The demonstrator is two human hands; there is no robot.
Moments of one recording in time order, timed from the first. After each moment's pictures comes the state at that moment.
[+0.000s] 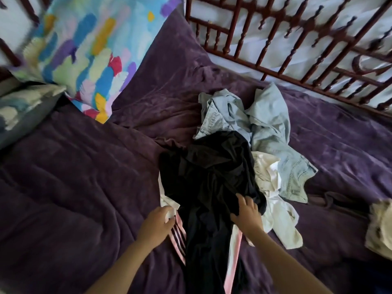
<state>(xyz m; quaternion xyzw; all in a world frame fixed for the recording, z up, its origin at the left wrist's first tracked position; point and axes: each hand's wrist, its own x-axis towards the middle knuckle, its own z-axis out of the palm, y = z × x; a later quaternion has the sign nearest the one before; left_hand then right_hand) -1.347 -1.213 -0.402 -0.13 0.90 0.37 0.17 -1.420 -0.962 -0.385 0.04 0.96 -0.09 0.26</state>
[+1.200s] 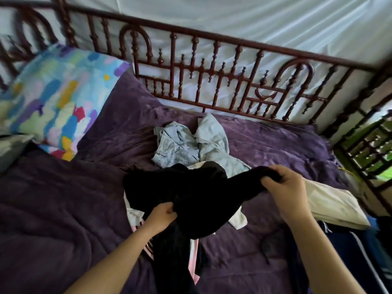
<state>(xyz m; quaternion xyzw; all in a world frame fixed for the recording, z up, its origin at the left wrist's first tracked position) -1.319 -1.106 -0.295 0.00 0.87 0.46 0.18 -1.277 -0.862 -0.112 0.05 0.81 -0.56 -0.17</state>
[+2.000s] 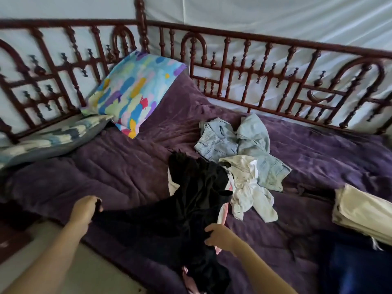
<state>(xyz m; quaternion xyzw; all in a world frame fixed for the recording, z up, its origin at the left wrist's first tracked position) -1.149 -1.302 -0.274 -0.46 0.68 0.56 -0.08 -1.206 -0.944 -0.315 -0.07 0.87 -0.28 0.39</state>
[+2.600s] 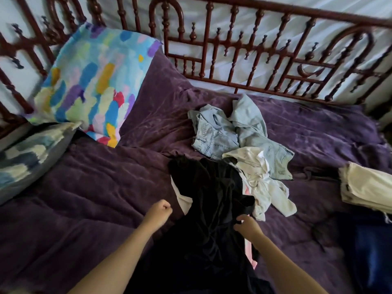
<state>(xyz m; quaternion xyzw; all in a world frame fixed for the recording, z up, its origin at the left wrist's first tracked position) -1.319 -1.289 -0.344 -0.16 0.87 0.40 0.22 -1.294 -1.014 -0.346 0.22 0.89 -0.28 0.29</state>
